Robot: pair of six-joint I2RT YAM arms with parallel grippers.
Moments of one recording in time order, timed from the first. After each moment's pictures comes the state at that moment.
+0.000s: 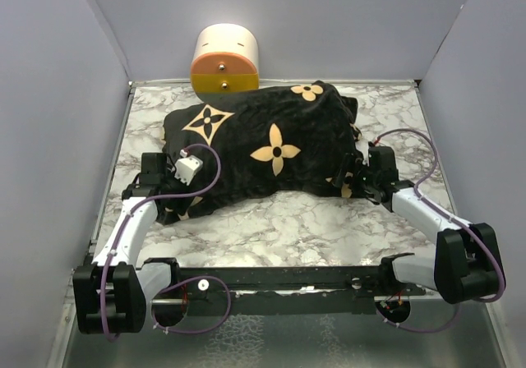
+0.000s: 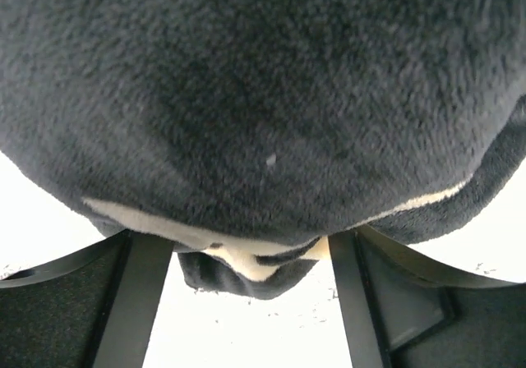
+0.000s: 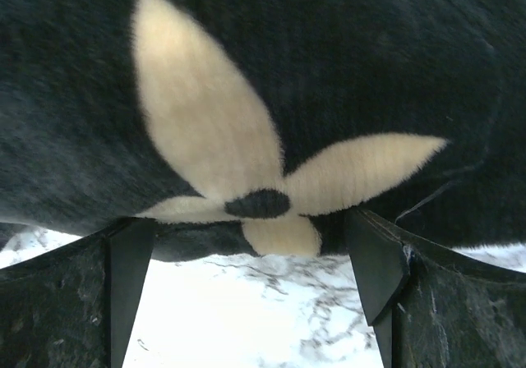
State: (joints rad) left arm 0.01 1.05 0.65 -0.62 0.19 0.56; right arm 0.18 1.23 0.57 -0.16 -0.08 0.48
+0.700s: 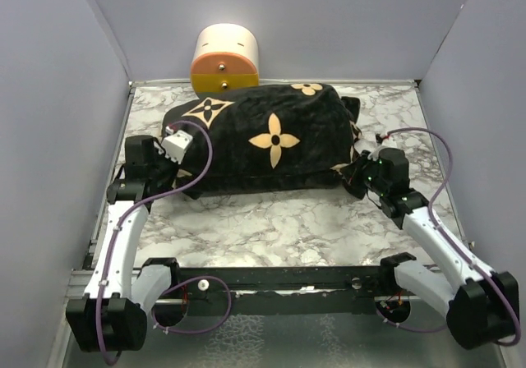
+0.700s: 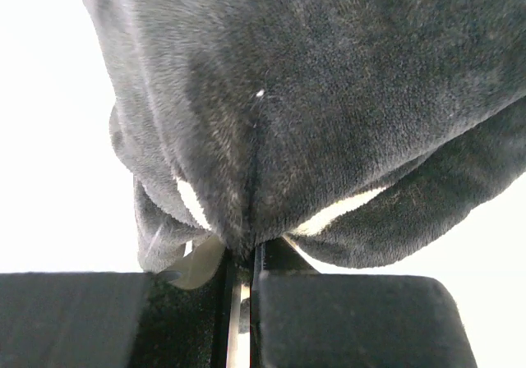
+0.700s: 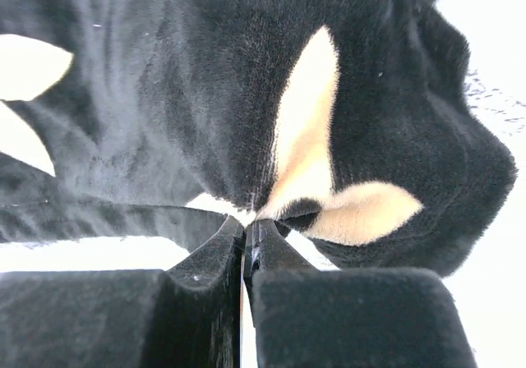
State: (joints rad) left arm 0.01 0.95 0.82 -0.63 0.20 0.47; right arm 0.25 1.01 0.55 -0.06 -0.10 0.49
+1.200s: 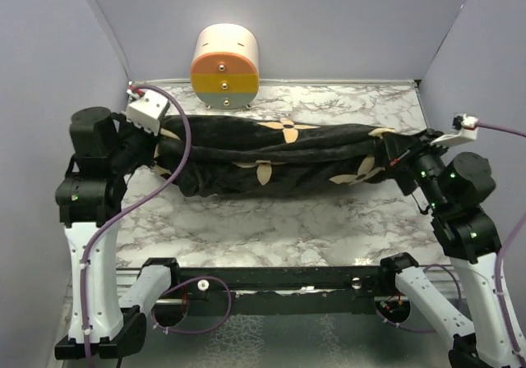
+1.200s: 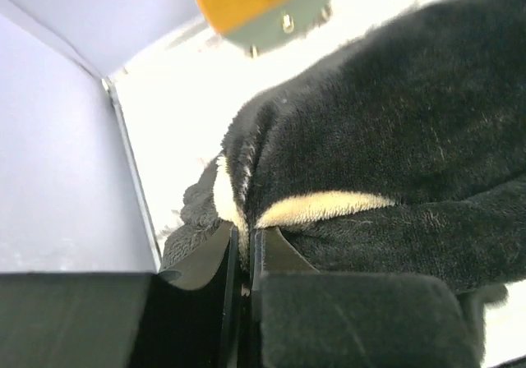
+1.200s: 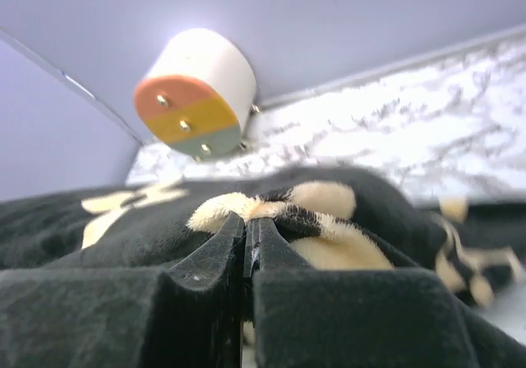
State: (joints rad) left arm 0.01 0.91 1.42 -0.95 0.25 0.40; right arm 0.26 0.63 1.01 -0.42 0.07 0.50
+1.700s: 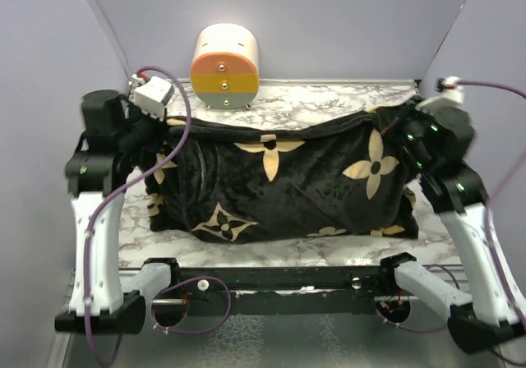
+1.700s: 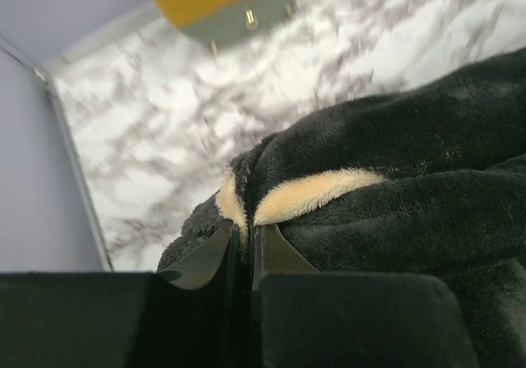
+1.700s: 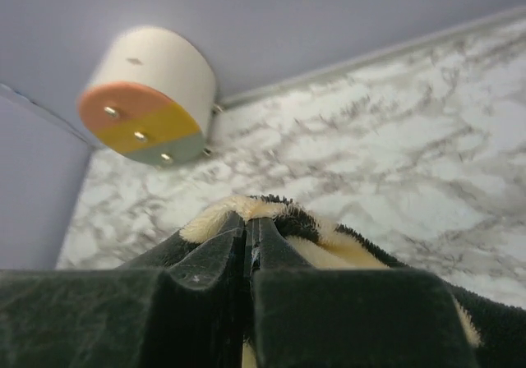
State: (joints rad) left arm 0.01 1.03 1.61 -0.97 0.35 0.32; right arm 0.26 0.86 1.27 -0.46 0.15 0.48
